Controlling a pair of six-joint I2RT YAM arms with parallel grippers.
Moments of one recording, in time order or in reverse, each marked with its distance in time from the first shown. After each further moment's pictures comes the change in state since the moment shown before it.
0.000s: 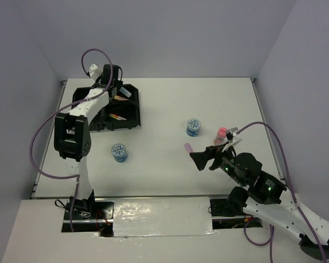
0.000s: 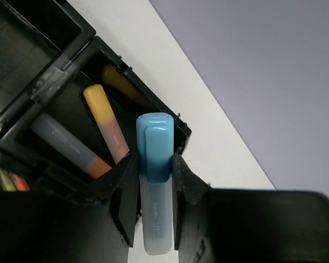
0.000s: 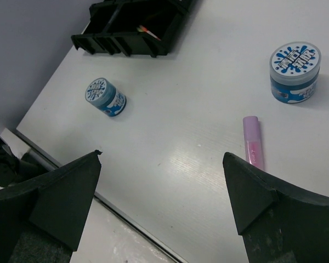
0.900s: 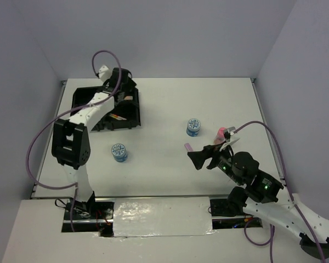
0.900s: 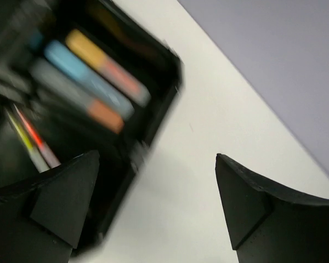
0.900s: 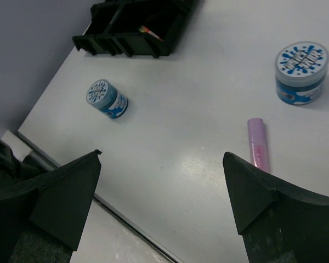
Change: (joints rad) left arm -0.055 -0.058 -0.070 -0.027 0.006 0.073; right arm 0.000 0.058 -0.028 0.086 -0.040 -0.013
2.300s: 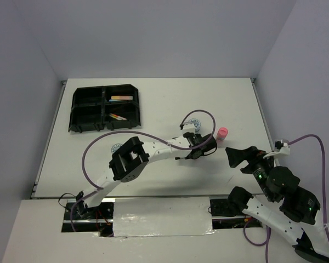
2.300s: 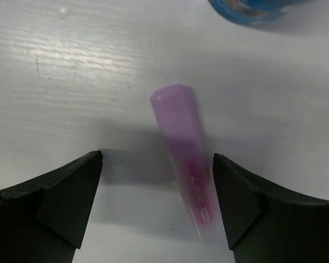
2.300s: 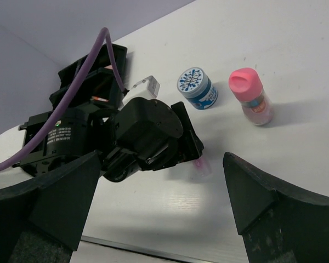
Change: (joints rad) left arm -0.873 0.408 0.331 -0.584 -0.157 -0.288; right arm 0.000 -0.255 0.277 -0.553 0.428 0.216
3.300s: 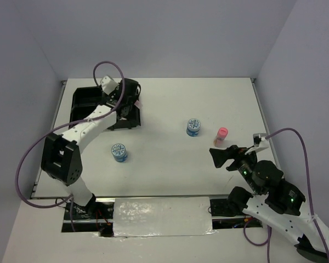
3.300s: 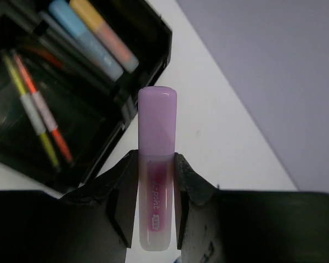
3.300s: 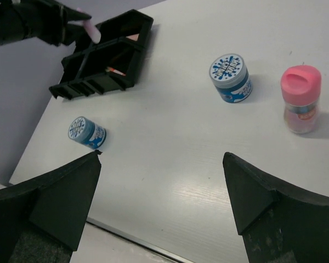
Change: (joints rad) left arm 0.638 -0.676 -0.539 0.492 -0.008 0.068; right arm 0.000 0.051 -0.119 0.200 -0.148 -0.096
